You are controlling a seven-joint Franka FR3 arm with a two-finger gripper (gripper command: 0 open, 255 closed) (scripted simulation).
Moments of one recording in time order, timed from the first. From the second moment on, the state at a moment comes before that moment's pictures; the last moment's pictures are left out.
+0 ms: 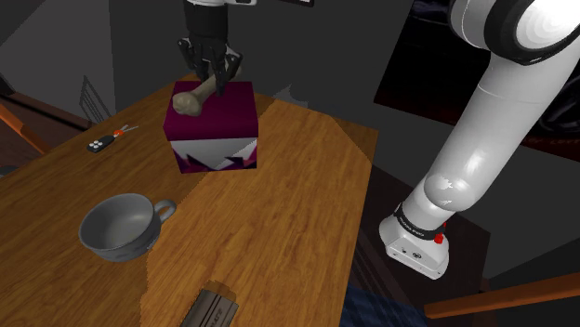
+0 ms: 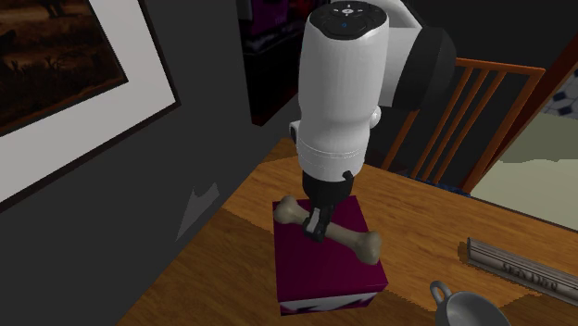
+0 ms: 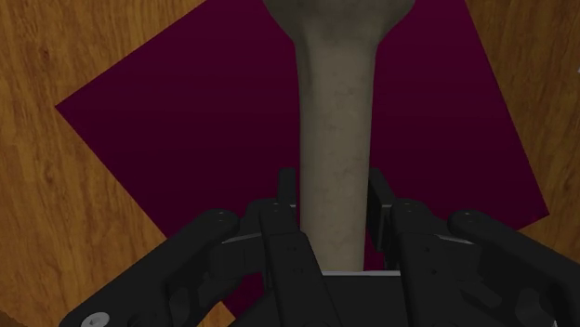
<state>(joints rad) -0.09 0.15 0.64 -1.54 -0.05 1.70 1.77</state>
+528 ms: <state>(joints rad) -0.09 0.15 0.64 -1.54 -0.05 1.70 1.77</state>
